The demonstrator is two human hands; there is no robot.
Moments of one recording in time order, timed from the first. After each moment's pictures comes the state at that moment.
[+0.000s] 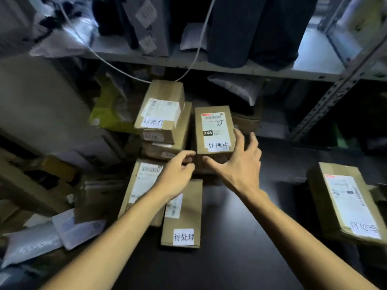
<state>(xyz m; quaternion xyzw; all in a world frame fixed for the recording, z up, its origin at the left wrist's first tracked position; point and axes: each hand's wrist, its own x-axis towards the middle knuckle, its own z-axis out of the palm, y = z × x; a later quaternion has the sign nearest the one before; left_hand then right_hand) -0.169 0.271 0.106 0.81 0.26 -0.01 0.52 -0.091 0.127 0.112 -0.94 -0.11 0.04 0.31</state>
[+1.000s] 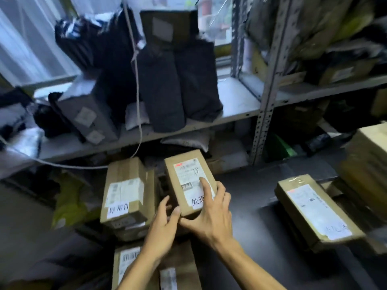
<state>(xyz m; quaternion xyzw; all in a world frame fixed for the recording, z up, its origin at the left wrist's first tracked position) -0.124 0.261 0.139 0.85 0.20 -0.05 0.49 -0.085 0.132 0.111 -0.93 -0.05 -0.02 0.36</state>
